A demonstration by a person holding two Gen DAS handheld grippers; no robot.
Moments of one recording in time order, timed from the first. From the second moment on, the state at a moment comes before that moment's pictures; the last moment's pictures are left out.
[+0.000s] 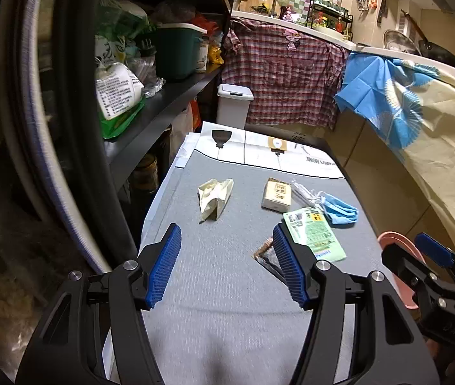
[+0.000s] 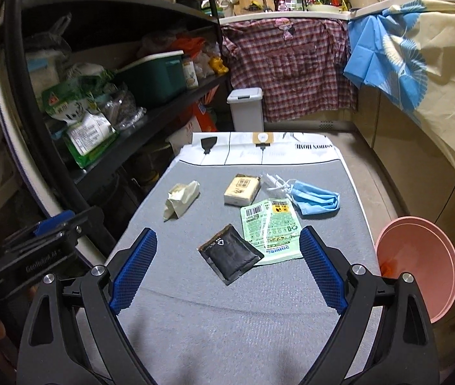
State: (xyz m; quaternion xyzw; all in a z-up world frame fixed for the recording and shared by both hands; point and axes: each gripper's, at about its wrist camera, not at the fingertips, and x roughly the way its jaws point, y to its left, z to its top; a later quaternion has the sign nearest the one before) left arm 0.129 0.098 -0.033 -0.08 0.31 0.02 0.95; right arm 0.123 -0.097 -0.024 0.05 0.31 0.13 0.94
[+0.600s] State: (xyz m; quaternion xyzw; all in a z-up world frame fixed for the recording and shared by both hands) left arm 0.256 0.092 -0.101 -0.05 0.35 0.03 0.94; right arm 0.243 -0.155 -0.100 0.07 0.36 0.04 0.93
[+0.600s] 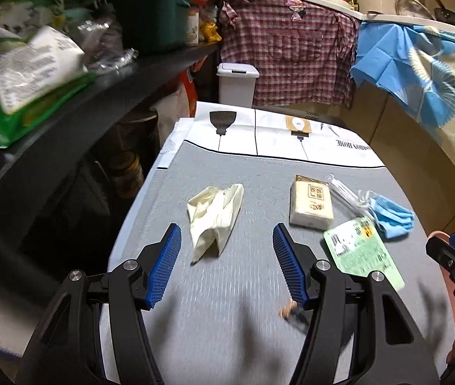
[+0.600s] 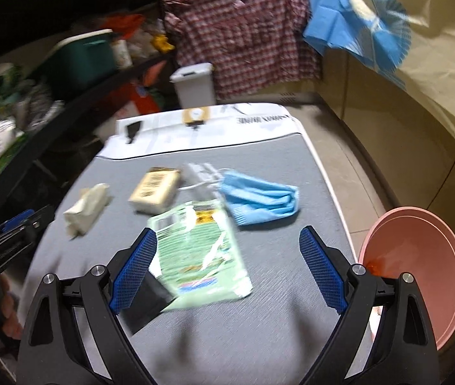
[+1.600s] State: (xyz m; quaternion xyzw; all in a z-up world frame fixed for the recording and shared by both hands) left arm 0.330 0.099 -0.141 -0.06 0.38 0.04 0.92; right arm 0.334 -0.182 -0.137 0.06 0.39 0.01 0.92
